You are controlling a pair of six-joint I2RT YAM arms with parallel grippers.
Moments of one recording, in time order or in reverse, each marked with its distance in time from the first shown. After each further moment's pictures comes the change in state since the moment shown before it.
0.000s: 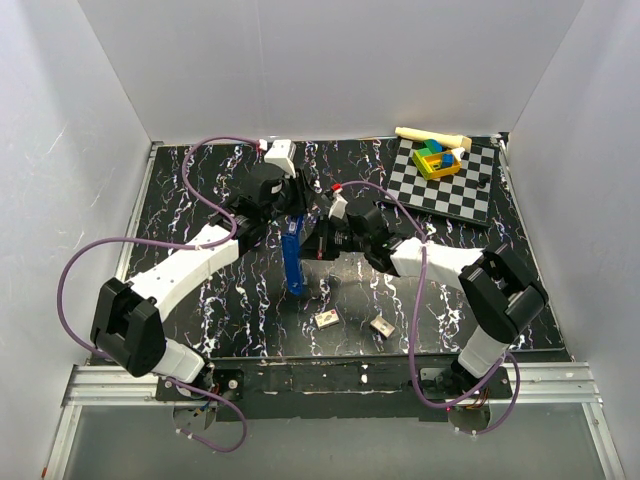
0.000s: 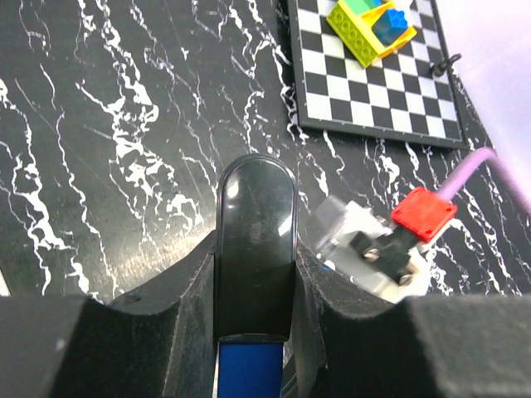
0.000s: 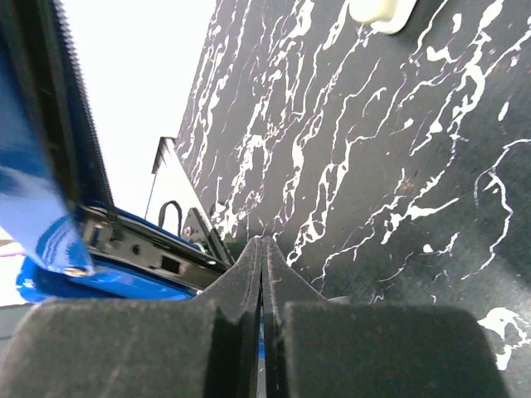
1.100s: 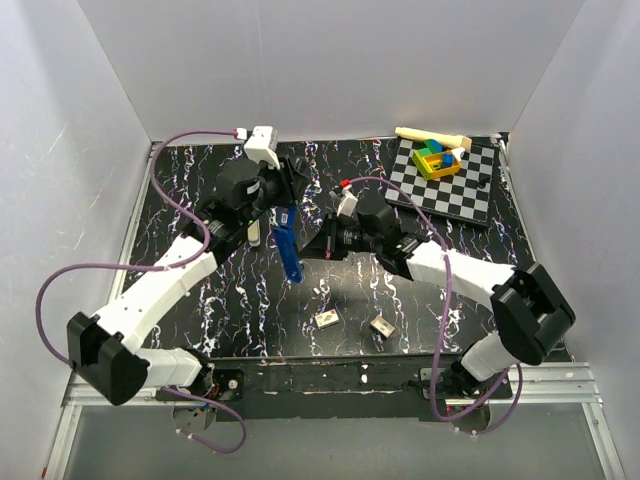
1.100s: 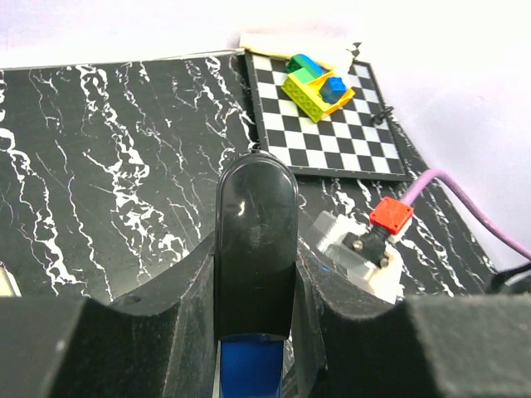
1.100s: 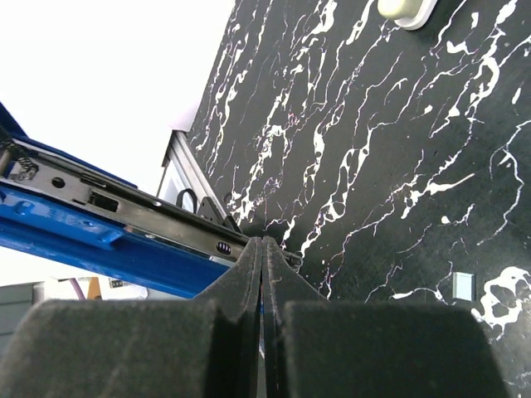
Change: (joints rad) left arm 0.000 -0.145 0.045 -0.021 0.003 0.040; right arm 0.007 -0.137 -0.018 -0.108 -0.003 -0.007
